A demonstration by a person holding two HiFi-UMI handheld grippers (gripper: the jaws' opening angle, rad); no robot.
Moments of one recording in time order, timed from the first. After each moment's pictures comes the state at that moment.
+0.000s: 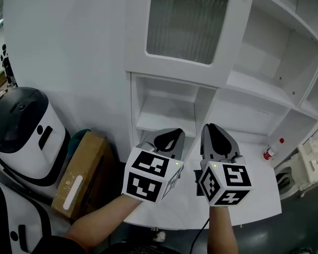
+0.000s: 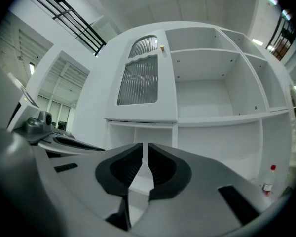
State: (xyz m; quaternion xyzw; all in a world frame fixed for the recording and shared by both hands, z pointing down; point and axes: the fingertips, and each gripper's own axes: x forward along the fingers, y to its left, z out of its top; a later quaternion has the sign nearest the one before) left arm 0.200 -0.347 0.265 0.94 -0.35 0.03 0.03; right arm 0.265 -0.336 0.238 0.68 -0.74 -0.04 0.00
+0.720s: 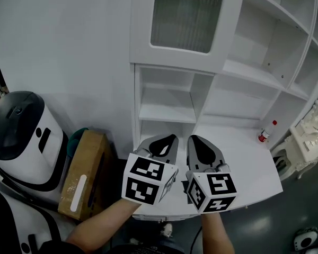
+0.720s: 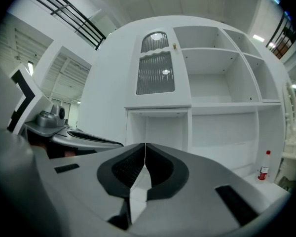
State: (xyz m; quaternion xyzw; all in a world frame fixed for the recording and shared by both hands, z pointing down) left arm 0.151 -0.305 0.303 0.94 -0.32 0.06 0.05; right arm 0.190 -0.285 0.289 0.68 -0.73 -0.01 0.03
